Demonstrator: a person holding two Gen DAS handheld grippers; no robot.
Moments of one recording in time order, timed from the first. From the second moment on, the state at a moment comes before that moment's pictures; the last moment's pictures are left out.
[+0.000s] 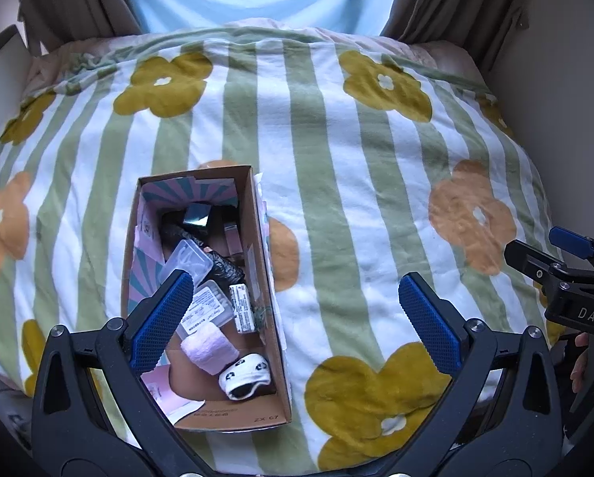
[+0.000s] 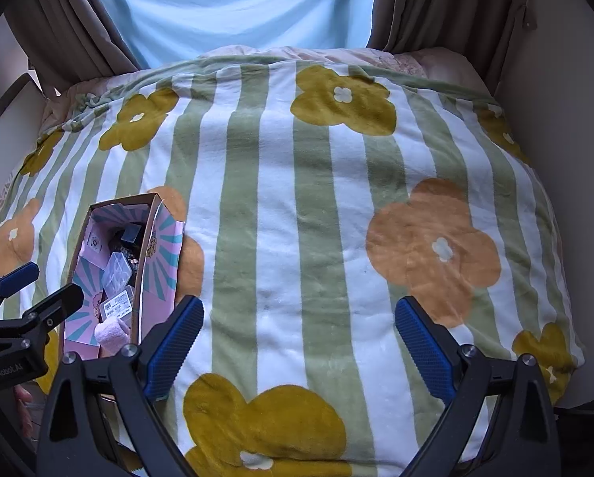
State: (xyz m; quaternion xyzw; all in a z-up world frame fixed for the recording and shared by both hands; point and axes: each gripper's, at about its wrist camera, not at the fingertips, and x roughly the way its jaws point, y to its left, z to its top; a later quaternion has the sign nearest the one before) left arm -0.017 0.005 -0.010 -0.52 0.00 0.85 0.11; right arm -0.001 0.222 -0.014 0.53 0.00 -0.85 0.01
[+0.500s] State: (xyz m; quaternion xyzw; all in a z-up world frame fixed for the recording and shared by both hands) left arm -0.014 0.011 -0.010 -0.52 0.00 0.85 0.11; right arm 0.002 0.219 -0.006 0.53 0.00 -0.85 0.01
